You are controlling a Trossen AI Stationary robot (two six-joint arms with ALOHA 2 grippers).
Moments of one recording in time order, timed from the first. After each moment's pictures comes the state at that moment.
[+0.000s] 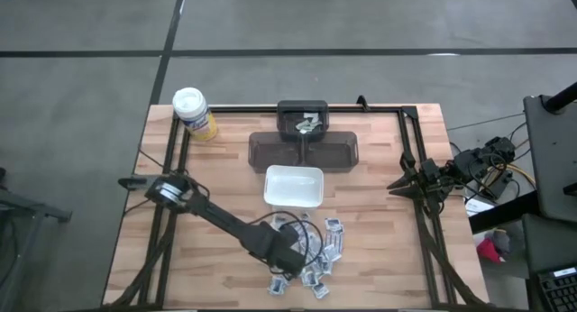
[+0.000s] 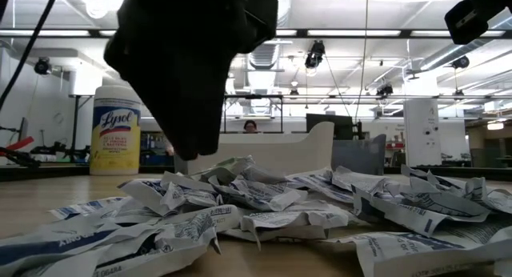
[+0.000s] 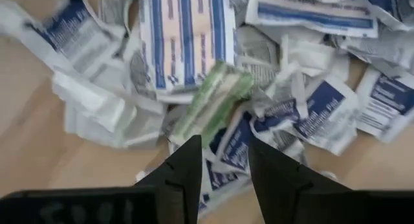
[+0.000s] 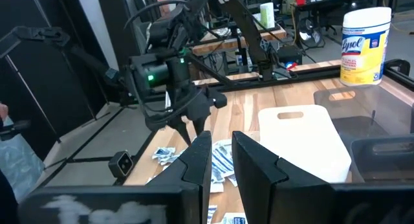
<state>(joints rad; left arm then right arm) -0.48 2.13 1.75 -0.97 -0.13 -1.19 0.50 0.10 0.42 -0.41 0.26 0.29</state>
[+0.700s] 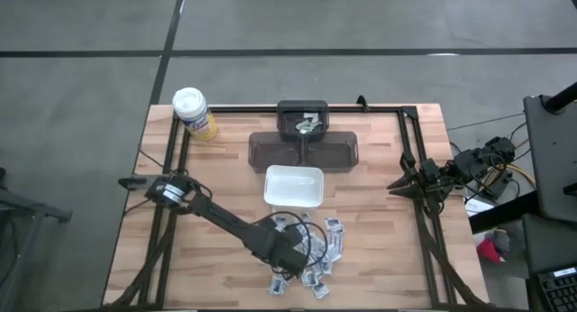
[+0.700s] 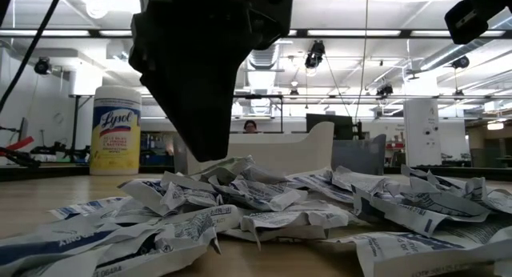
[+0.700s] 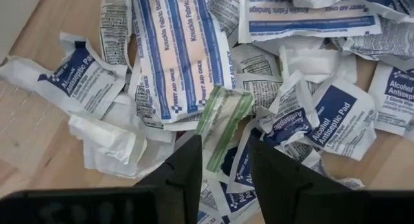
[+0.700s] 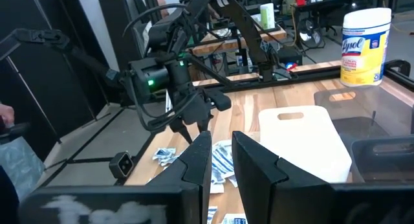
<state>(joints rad) -0.47 2.14 1.78 -0.99 -0.18 -1.02 0.50 0.10 0.42 -0.41 0.26 0.29</state>
